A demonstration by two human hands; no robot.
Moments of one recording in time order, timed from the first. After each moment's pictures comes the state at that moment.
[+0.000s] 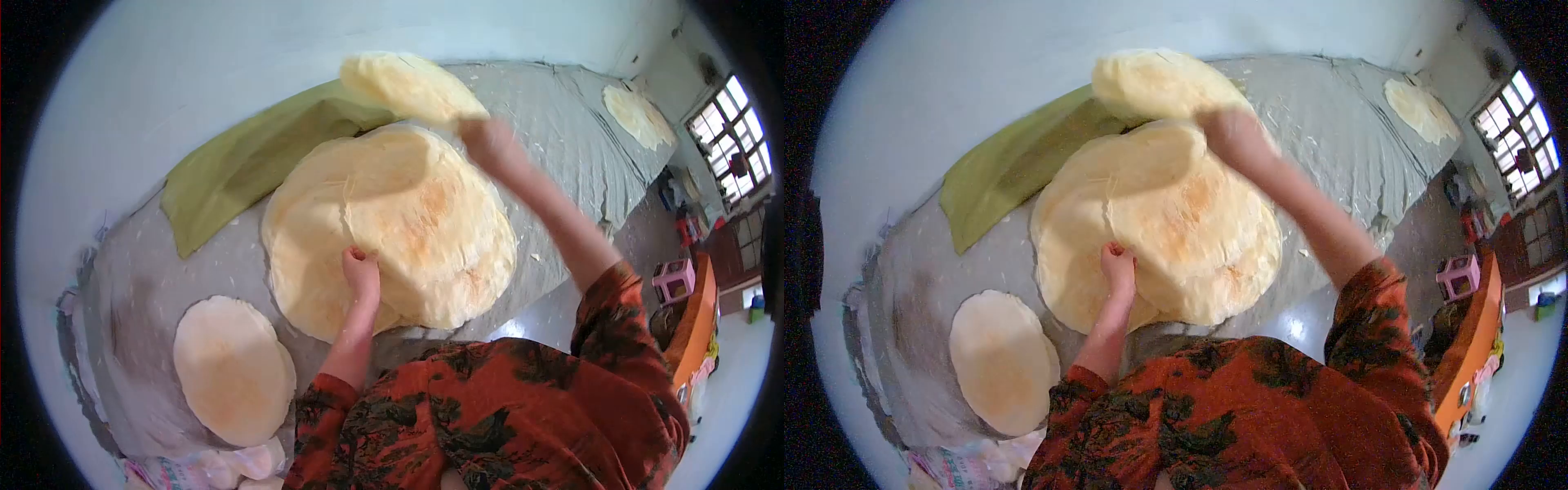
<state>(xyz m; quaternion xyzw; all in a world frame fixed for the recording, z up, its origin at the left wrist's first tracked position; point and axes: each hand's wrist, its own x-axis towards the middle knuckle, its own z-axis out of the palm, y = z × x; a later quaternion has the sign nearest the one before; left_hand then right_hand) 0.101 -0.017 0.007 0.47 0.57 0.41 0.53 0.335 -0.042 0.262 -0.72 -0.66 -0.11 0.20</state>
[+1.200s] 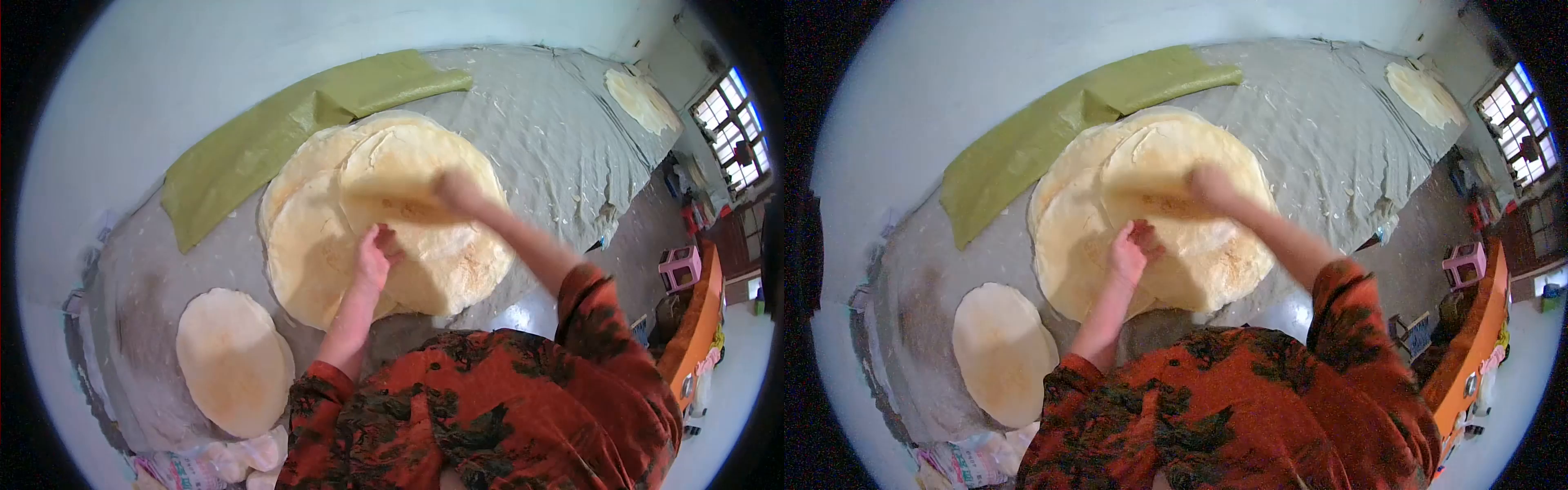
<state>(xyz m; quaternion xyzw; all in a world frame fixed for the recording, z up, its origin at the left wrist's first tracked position) 0.106 -0.029 0.037 0.18 0.32 0.32 0.87 0.343 -0.048 0.098 -0.76 -0.64 0.04 0.09</state>
